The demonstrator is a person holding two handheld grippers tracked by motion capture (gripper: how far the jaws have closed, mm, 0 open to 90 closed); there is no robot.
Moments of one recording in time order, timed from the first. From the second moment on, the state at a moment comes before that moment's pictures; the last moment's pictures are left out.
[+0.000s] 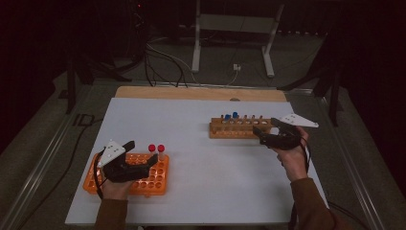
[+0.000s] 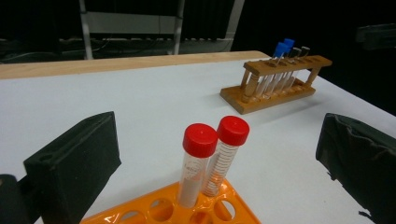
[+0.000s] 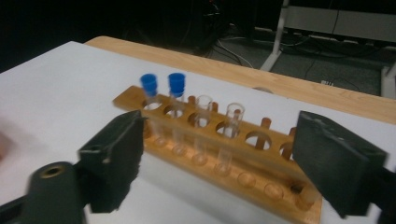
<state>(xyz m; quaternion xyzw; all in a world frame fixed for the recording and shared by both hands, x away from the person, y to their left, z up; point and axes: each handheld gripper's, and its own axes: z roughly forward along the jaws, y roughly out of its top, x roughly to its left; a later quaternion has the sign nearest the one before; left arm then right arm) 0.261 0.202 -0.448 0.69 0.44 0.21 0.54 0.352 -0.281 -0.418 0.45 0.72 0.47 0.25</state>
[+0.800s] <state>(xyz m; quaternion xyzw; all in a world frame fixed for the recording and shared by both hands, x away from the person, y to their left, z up) 0.259 0.205 -0.452 0.68 0.45 0.22 0.54 0.415 -0.255 -0.452 0.48 0.73 0.42 0.25</state>
